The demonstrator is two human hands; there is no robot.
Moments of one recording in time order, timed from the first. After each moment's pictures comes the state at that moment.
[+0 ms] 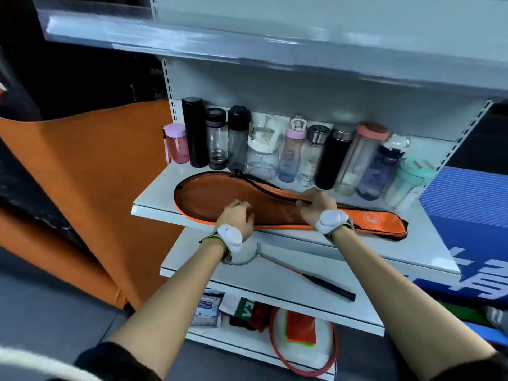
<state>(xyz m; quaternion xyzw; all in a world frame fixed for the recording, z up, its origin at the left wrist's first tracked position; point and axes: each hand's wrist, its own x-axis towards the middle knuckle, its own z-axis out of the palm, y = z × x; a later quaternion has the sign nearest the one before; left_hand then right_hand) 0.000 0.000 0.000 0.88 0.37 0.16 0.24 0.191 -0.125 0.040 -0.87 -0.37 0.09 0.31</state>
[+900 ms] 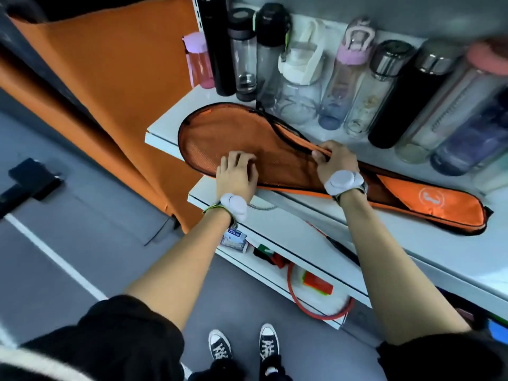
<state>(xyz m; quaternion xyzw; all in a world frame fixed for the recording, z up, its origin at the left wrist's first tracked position) 0.028 -0.008 -0.048 0.80 0.52 0.27 0.07 0.250 -0.060 -0.013 -0.83 -0.44 0.15 0.29</state>
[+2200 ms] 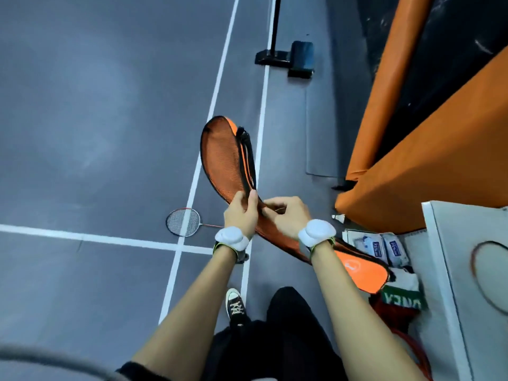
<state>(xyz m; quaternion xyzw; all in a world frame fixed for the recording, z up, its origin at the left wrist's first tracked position) -0.485 -0.374 -0.129 0.12 0.83 0.48 0.25 -0.395 -0.275 -0.106 -0.39 -0.78 0.50 0.01</state>
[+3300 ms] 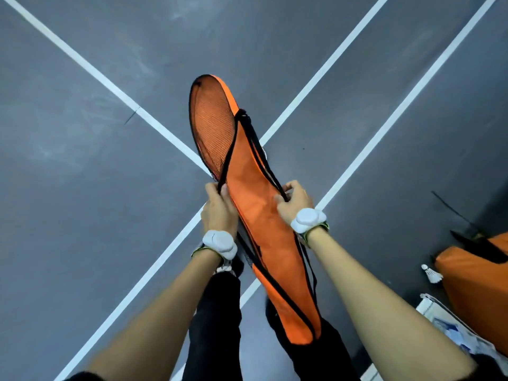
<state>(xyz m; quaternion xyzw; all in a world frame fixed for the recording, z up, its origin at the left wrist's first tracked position) -0.682 -0.523 -0.446 -0.21 0.91 0.35 0.11 -0.683 -0.356 -0.462 -0.30 -0.82 0.41 -0.25</state>
